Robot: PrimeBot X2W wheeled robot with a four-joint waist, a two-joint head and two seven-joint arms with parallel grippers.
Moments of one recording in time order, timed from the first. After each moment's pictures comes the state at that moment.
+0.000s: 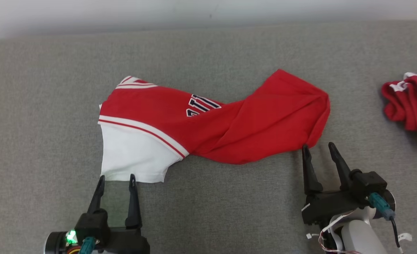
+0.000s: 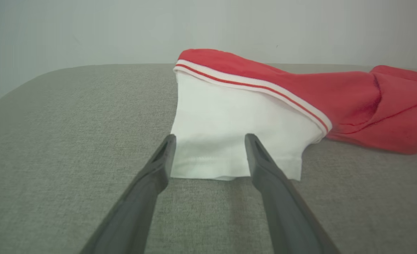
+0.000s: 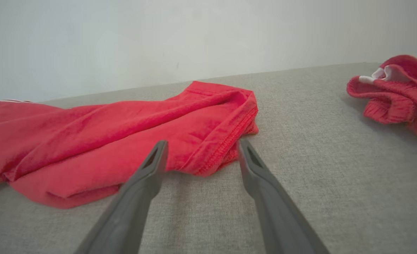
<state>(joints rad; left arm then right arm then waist) -0.14 0.05 -0.13 0.25 -0.13 0.07 -0.26 -0.27 -0.05 -0.03 0.39 0.11 0.13 -0.26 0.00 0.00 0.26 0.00</state>
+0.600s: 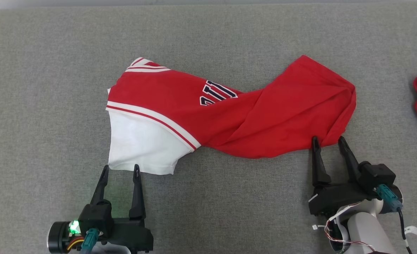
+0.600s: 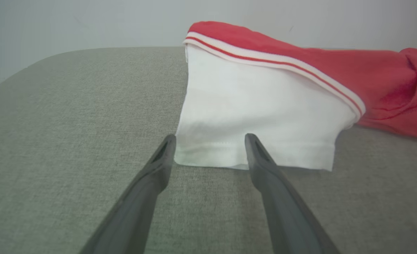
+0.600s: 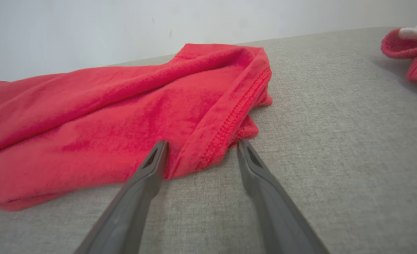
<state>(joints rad) -0.18 0.05 -0.16 0.25 -0.13 0.08 -0.26 -0.33 -0.05 -0.10 0.45 0.10 0.13 -0.26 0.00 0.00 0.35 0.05</state>
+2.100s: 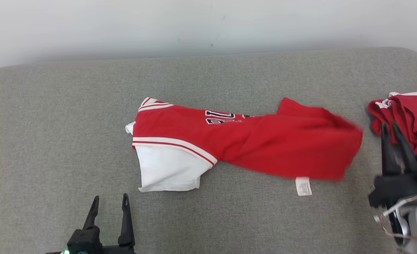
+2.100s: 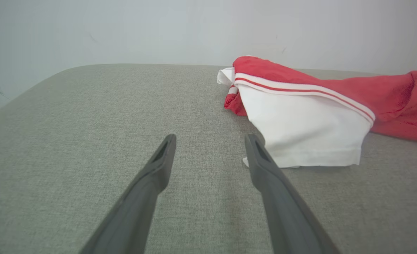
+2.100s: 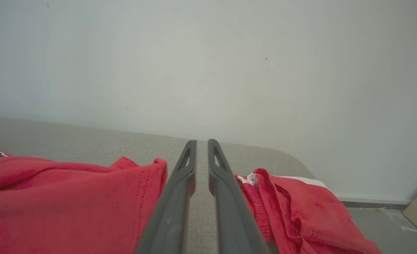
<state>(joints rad) -0.08 0.05 -0.09 0.29 -0.15 0.04 -0.26 -0.32 -0.31 -0.13 0.38 0.05 0.13 -0.26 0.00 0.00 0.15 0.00</state>
